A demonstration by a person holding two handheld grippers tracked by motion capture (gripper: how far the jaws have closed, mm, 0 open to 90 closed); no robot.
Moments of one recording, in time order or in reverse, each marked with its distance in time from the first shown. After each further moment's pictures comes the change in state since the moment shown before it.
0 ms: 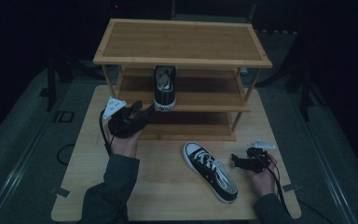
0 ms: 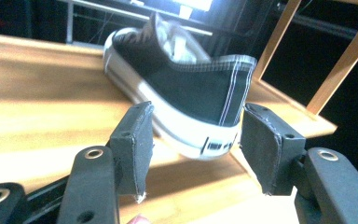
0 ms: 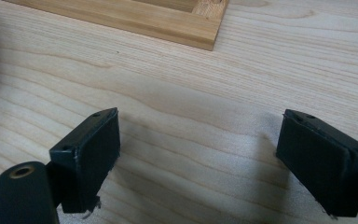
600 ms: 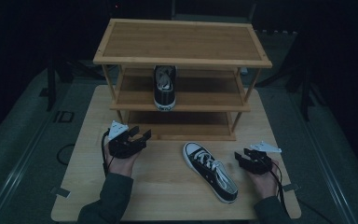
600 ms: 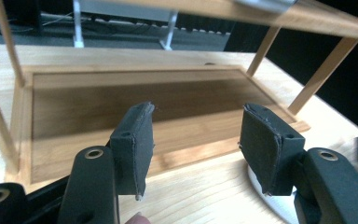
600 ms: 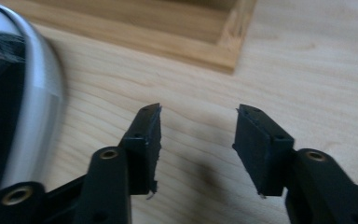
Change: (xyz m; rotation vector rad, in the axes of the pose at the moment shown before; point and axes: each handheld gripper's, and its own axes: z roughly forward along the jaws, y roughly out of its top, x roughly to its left) left arm 0.023 -0.071 -0.004 0.170 0.047 0.021; right arm 0.013 0.004 -0.034 -0.085 0.064 -0.021
